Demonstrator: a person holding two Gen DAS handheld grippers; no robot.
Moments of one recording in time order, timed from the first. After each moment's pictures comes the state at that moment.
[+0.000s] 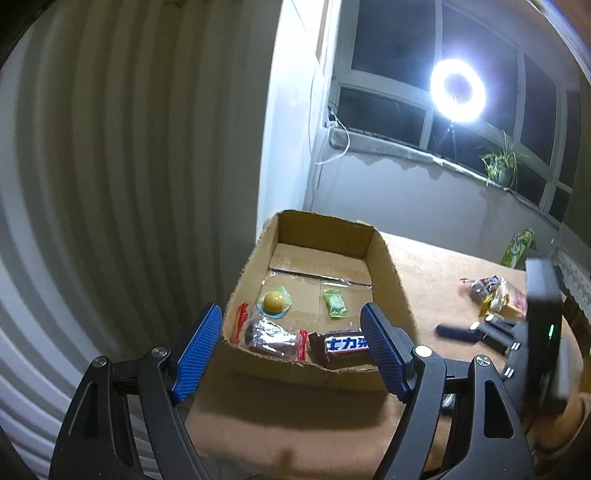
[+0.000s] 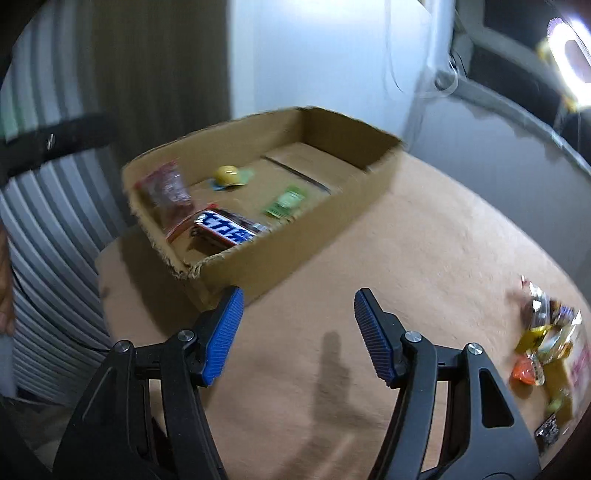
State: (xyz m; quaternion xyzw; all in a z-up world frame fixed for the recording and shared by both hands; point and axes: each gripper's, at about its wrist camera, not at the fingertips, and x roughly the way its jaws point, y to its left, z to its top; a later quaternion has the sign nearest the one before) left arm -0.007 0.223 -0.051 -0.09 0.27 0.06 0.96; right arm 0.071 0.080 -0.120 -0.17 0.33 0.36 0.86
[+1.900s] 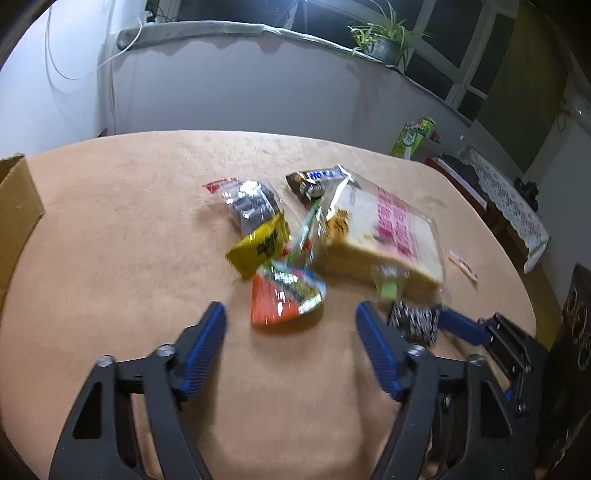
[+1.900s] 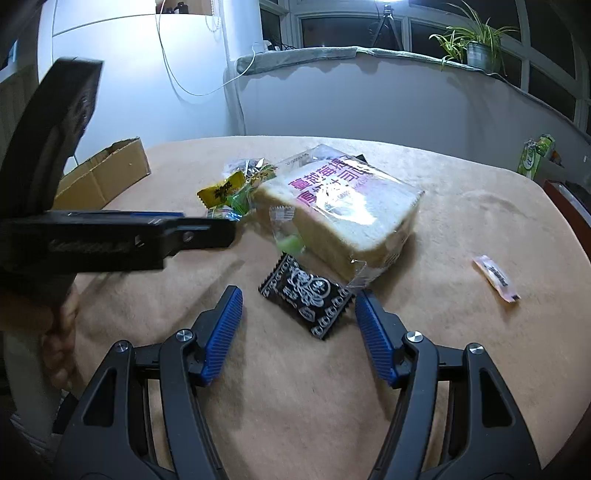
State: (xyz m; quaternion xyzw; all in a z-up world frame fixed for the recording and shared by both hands) left arm 0.156 -0.055 -0.129 -0.06 0.42 -0.19 0.88; right arm 0.095 -0.214 -0.156 -0.01 0.34 0.16 0.93
